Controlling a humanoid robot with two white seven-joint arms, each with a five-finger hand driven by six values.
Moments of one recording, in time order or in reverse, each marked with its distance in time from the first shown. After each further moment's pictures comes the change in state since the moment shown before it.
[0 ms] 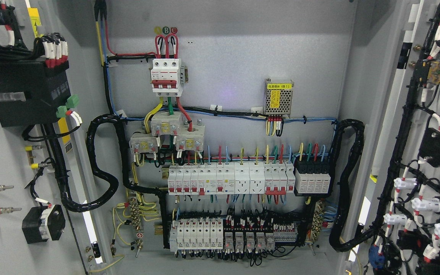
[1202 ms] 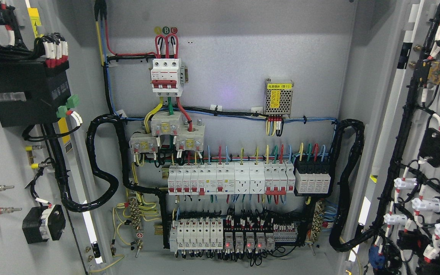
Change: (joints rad) left arm 0.005 -0.007 0.000 0.002 0.000 0.000 0.000; right arm -0.108 0.036 0.106 0.026 -0.010 -0.008 -0.087
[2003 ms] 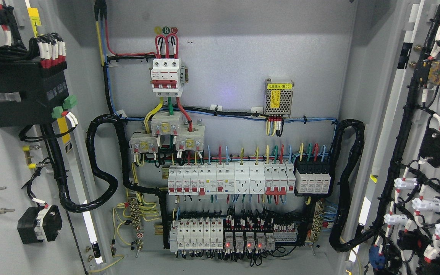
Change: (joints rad) left arm 0.000 -0.030 0.001 0.000 0.000 0.010 0.001; right arm 0.041 -0.012 -0.037 0.030 -0.055 0.002 -0.004
